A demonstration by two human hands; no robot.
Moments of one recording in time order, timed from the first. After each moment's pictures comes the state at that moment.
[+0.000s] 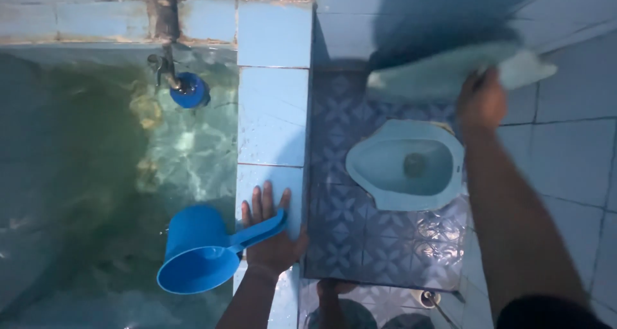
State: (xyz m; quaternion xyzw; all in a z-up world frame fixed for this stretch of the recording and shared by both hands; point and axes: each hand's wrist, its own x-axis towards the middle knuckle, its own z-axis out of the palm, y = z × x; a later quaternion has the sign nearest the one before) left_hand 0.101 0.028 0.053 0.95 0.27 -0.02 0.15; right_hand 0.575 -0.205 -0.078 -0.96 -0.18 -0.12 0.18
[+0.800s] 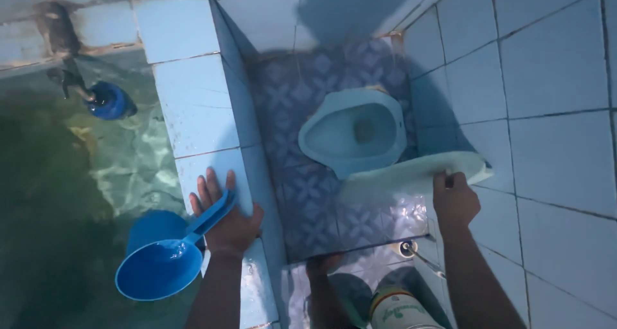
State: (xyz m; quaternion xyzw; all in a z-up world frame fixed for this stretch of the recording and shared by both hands) left_hand 0.099 0.022 0.062 0.96 0.26 0.01 0.11; right_hand 0.290 -0.428 0.003 -1.00 0.01 -0.03 0.05
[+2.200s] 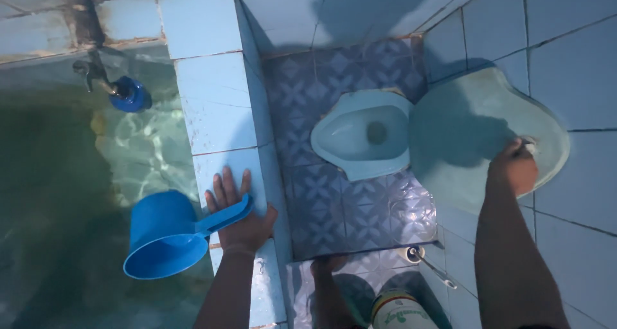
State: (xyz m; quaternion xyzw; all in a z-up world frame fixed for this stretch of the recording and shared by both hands) left_hand 0.102 0.024 0.060 0.95 0.28 -0.05 0.14; right_hand 0.419 -0.476 -0.035 -0.98 0.16 -0.11 0.10
